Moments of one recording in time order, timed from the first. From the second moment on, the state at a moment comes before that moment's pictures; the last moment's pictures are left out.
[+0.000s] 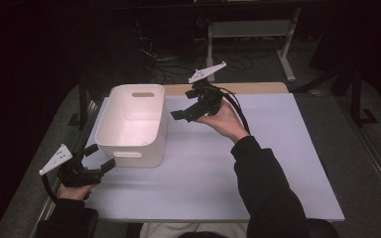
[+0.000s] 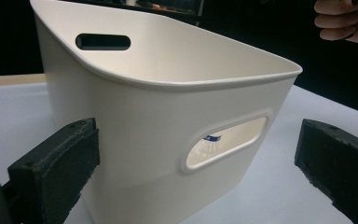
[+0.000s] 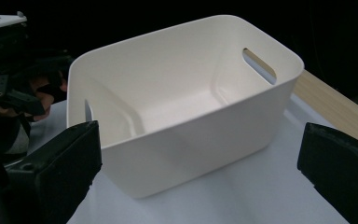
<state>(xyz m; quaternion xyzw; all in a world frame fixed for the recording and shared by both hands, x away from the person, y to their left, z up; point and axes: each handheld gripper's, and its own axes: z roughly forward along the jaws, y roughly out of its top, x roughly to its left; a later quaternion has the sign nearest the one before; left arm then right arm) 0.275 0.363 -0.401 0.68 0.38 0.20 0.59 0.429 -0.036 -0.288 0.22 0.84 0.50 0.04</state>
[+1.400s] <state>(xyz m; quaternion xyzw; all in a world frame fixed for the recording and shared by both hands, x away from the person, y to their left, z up) 0.275 0.363 -0.401 0.68 0.38 0.20 0.59 0.407 -0.141 -0.328 0.29 0.80 0.52 0.06</state>
